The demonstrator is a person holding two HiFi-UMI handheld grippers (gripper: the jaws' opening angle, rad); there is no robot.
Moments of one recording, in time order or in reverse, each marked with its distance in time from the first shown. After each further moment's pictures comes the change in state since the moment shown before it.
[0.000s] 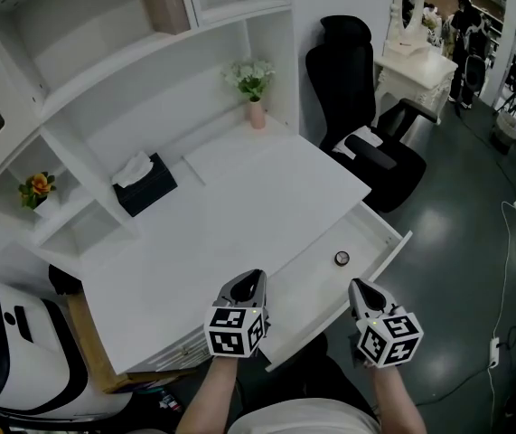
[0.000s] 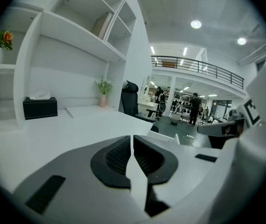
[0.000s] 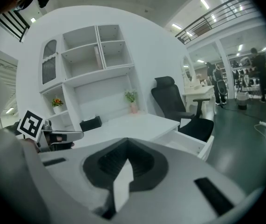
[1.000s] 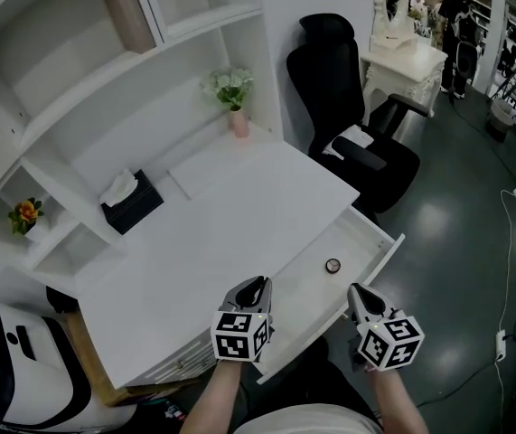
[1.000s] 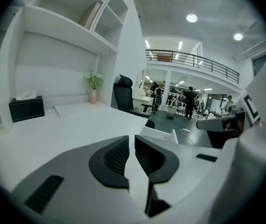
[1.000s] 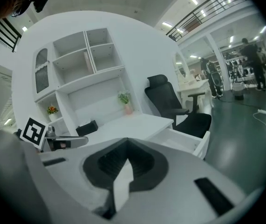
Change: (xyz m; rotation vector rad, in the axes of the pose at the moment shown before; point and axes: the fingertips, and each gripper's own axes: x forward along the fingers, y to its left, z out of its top) left arm 0.048 -0.036 -0.005 0.057 0.060 -0.047; right arm 0.002 -0.044 0.003 0.090 -0.021 -0.007
